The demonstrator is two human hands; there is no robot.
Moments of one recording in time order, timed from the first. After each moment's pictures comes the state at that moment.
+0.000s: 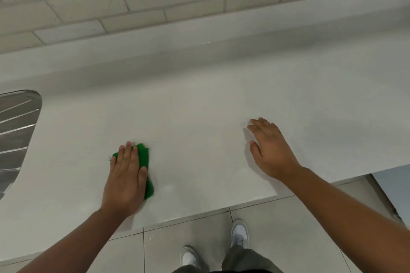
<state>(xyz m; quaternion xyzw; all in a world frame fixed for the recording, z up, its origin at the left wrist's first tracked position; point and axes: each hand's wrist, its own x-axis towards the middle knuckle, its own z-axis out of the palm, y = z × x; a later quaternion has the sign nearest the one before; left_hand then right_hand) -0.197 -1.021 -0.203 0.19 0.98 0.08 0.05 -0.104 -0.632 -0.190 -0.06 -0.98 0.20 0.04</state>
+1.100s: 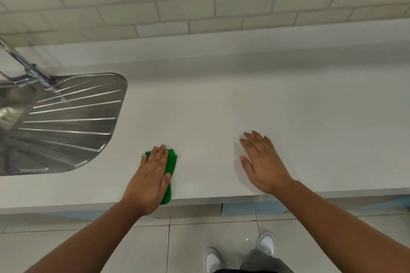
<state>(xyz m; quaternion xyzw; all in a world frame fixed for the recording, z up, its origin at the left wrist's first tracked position) -0.172 -1.190 -0.194 0.27 0.96 0.07 0.06 -0.121 -0.843 -0.182 0.04 -0.99 0.15 0.01</state>
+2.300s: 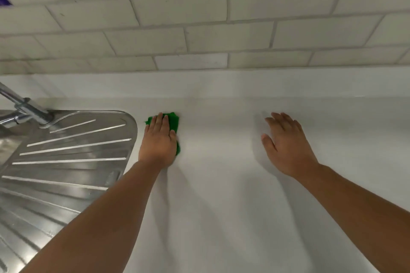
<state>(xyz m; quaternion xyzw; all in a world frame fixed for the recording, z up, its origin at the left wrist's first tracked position) -0.537 -1.159 -0.216 0.06 0.99 0.10 -0.02 -0.452 -0.825 -0.184 0.01 -0.99 0.14 0.05</state>
